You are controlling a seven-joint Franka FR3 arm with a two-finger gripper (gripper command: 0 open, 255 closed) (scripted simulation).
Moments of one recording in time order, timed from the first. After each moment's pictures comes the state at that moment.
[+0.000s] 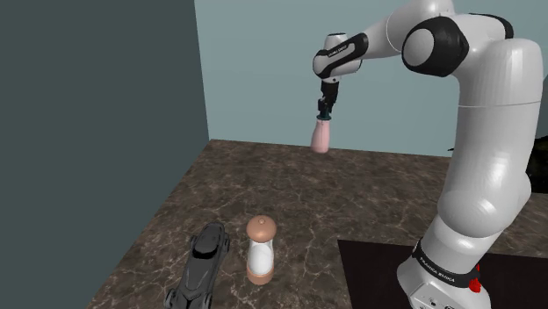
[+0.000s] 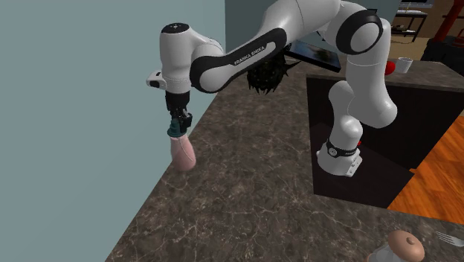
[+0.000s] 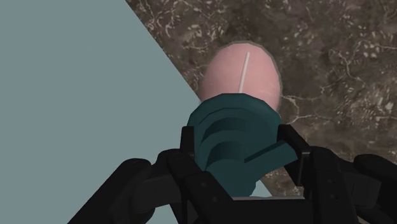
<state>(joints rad) -0.20 0.32 -0.30 -1.67 -0.05 2.12 -0.54</state>
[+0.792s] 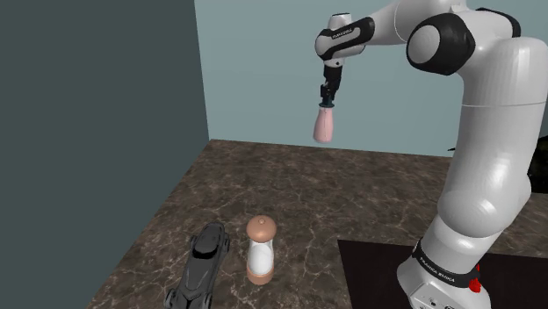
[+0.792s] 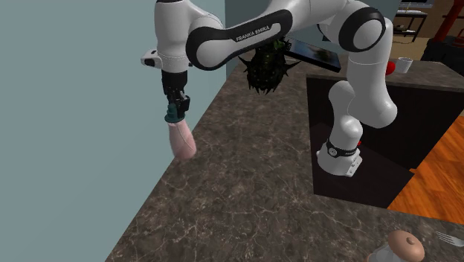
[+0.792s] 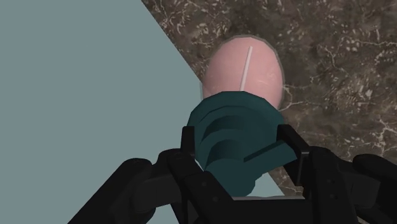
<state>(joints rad) -0.20 0.29 -0.30 -1.55 -0.05 1.97 -0.55</state>
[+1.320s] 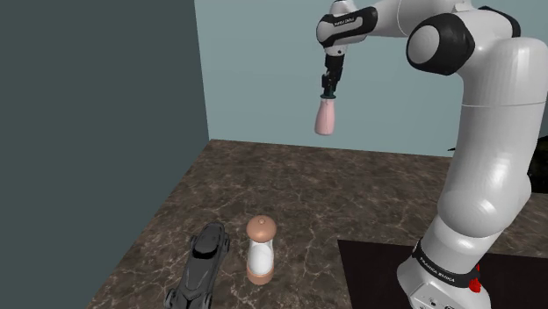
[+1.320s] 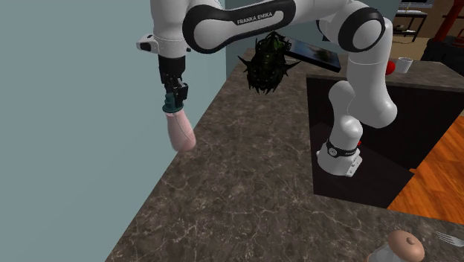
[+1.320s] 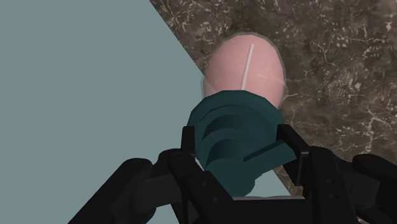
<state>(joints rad) -0.21 0.30 -0.30 -1.44 -0.05 1.86 -0.56</state>
